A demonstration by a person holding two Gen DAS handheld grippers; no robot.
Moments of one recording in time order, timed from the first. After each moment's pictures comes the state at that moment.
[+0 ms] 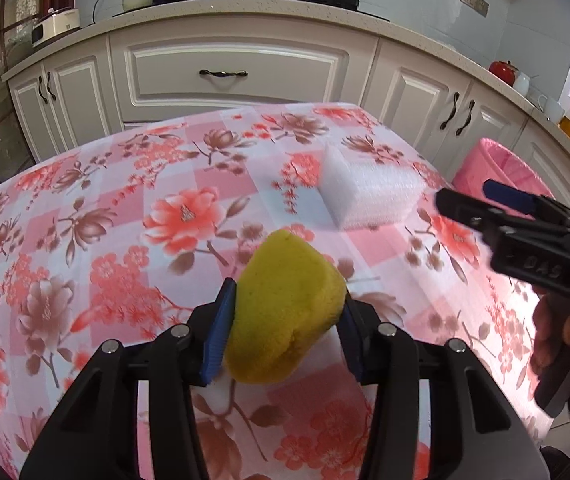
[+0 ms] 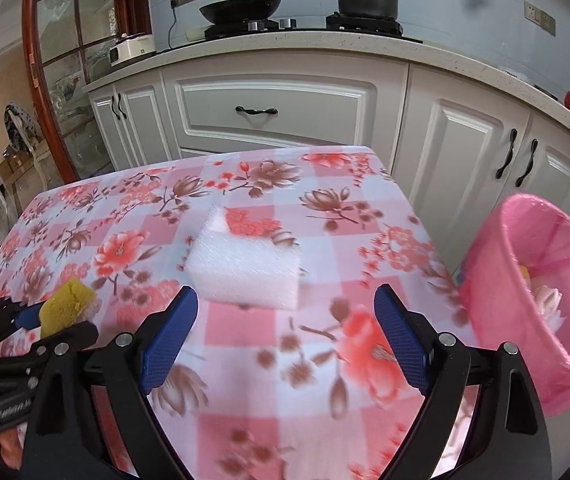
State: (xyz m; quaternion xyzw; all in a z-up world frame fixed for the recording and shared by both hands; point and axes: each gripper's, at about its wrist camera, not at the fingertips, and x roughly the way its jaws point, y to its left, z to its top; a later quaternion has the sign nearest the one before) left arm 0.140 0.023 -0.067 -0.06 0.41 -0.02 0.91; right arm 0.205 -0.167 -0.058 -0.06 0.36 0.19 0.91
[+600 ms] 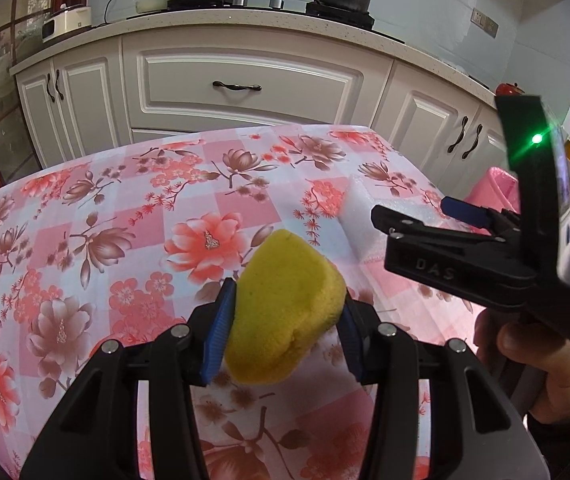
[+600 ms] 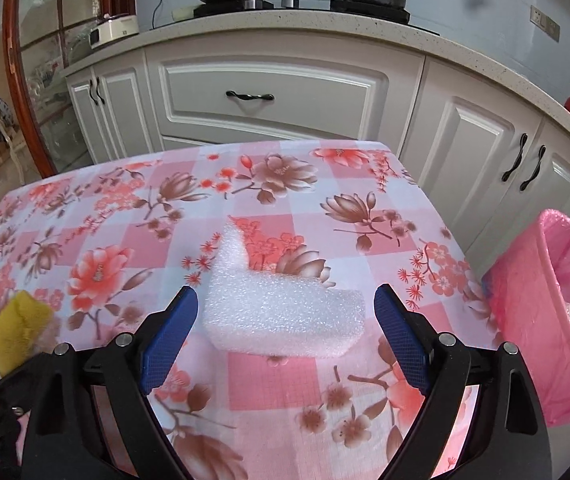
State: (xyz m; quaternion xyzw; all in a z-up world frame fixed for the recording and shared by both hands) left arm 0.150 0.049 -0.055 -0.08 0.40 -0.01 0.91; right arm 0.240 -0.112 -0.079 -0.09 0.38 0.15 0.91
